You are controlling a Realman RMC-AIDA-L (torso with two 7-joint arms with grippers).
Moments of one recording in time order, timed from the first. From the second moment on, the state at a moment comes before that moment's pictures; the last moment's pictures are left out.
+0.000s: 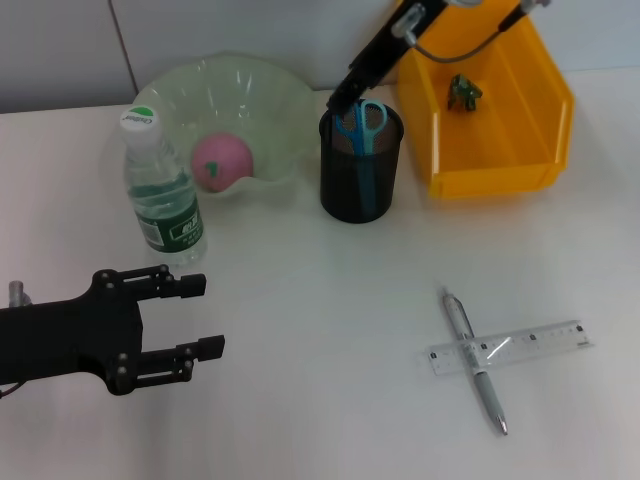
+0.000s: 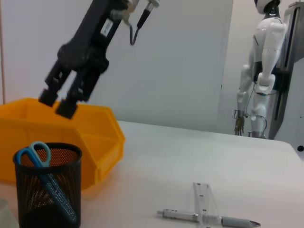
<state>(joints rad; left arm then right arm) -0.51 -2.06 0.54 0.61 2.15 1.79 -1.06 1.24 2.01 -0.96 -0.81 -2.75 -1.43 2.45</state>
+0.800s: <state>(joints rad) -0.52 -2.06 0.55 0.62 2.15 1.80 -1.10 0.51 2.03 -0.90 -1.20 -1.94 -1.69 1.97</state>
